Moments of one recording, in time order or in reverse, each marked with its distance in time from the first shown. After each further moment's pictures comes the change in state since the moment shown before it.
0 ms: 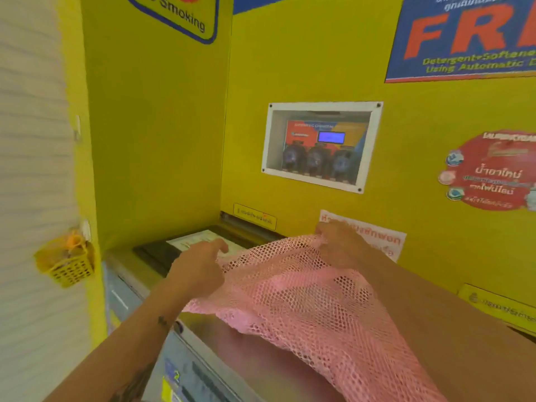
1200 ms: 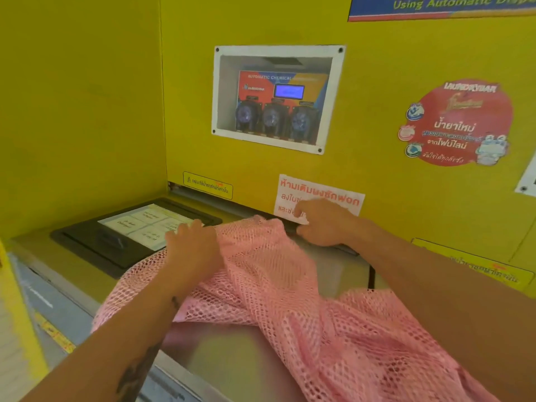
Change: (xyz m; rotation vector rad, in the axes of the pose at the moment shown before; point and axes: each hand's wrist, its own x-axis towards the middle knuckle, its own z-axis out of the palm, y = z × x) left_hand 0.032 0.069 0.063 0.446 -0.070 0.000; right_hand -0.025 0.032 -0.006 -0.039 -0.188 0.061
